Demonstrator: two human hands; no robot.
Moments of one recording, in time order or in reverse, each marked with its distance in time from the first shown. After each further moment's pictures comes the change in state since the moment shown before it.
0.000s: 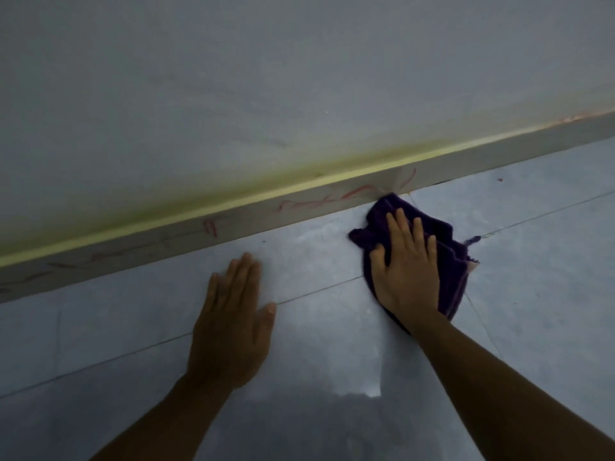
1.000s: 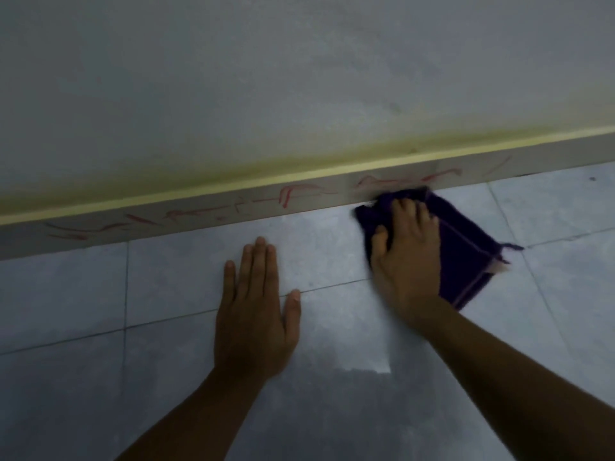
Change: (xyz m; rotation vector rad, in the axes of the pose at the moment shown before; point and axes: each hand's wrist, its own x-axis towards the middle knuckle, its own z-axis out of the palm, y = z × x) left_hand -0.034 -0.037 -0.005 0.068 0.058 -0.168; right_hand -0.015 -0.105 0.022 0.081 0.031 -0.109
